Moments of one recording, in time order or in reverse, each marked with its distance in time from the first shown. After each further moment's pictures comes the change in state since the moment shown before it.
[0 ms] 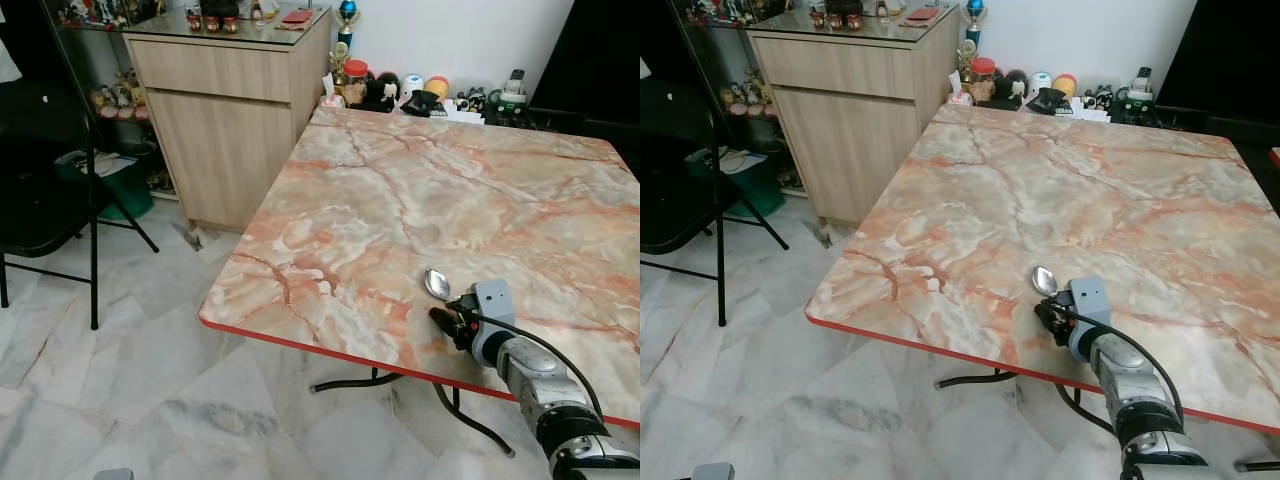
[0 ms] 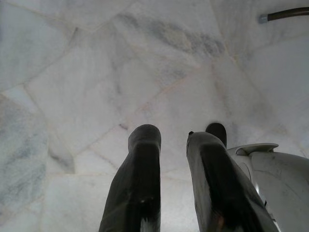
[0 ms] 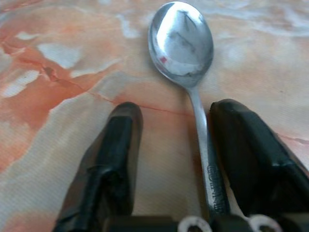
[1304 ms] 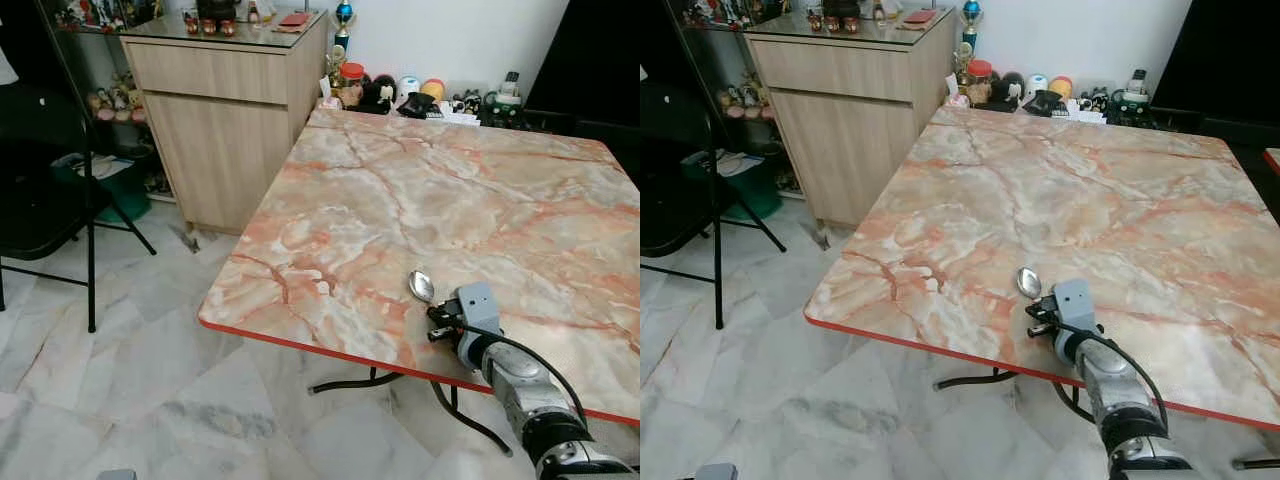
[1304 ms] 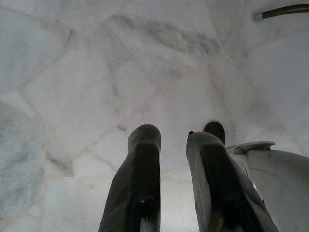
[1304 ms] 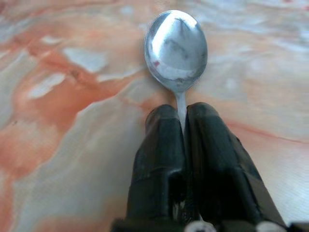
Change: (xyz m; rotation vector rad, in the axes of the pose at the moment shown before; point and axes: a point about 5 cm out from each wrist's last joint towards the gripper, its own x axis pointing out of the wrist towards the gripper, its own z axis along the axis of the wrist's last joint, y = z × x) left arm 0.000 -0.002 0.000 0.013 0.004 -0.009; right arm 0.004 0.015 -0.003 -0.023 -0.086 -0.063
